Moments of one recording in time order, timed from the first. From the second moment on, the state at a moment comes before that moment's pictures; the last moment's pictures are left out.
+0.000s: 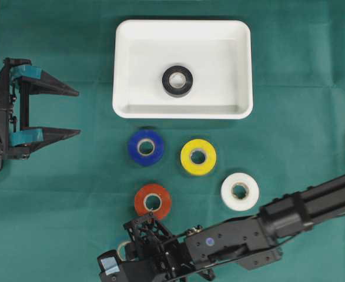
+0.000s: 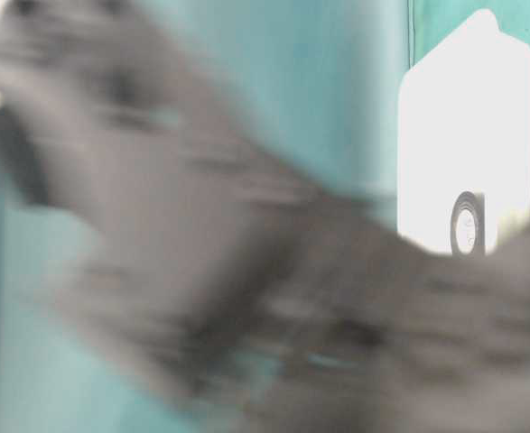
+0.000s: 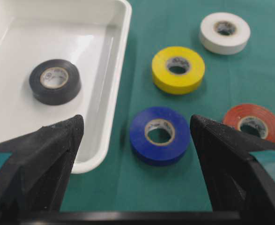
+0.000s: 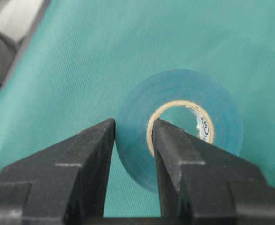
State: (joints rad) left arm 0.09 -0.85 1.13 0.00 0.07 0.00; right arm 0.37 0.48 -0.14 -0.01 0.56 0.11
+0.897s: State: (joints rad) left arm 0.09 -0.85 1.13 0.00 0.08 0.00; right arm 0.36 0.30 -0.26 -0.06 0.87 0.11
